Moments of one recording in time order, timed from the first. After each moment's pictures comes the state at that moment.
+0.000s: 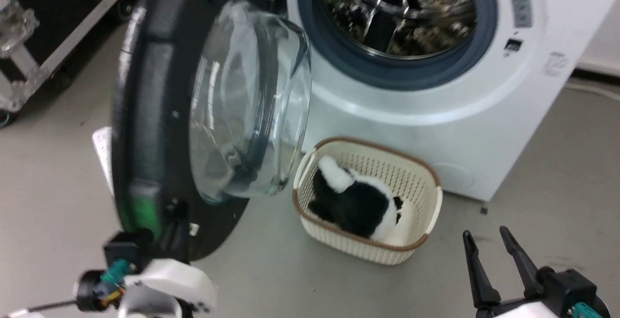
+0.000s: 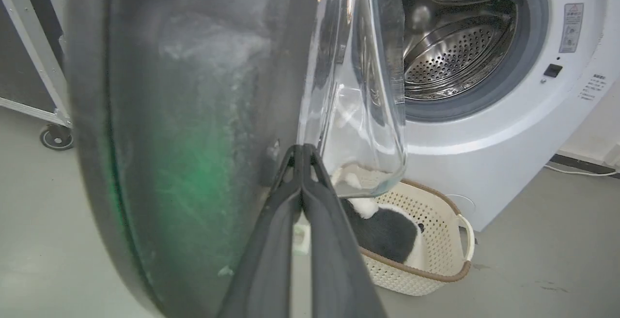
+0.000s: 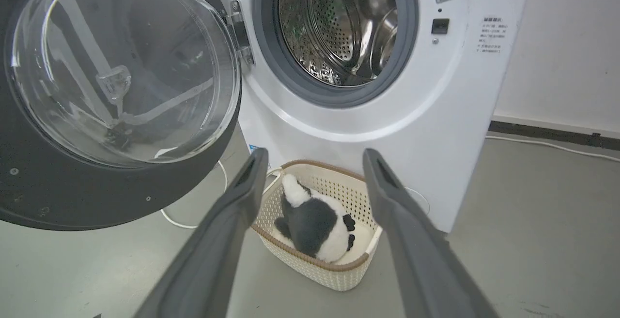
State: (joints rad) left arm -0.05 0.18 -0.15 0.05 -0.31 0.10 -0.07; right arm 0.09 -0.05 0.03 0.04 0.16 0.13 -0.20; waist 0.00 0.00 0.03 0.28
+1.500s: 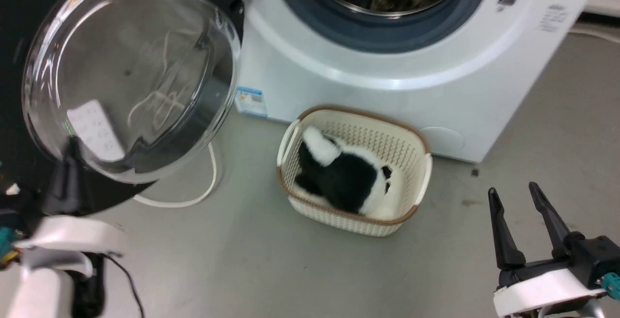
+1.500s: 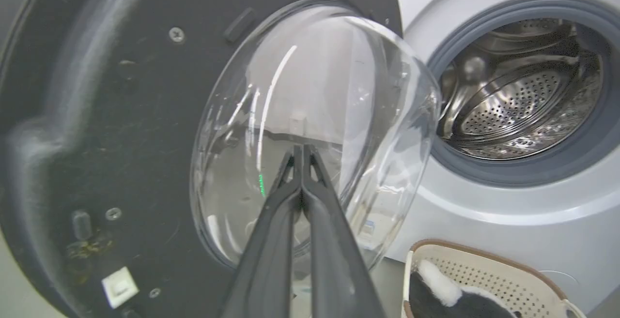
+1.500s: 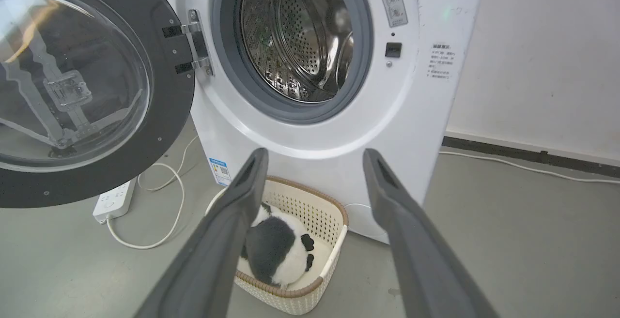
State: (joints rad) left arm -0.24 0.37 0.04 0.17 -0.40 0.05 -0.23; right arm -0.01 -0.05 -0.05 -0.03 0.07 0.13 -0.18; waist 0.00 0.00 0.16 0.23
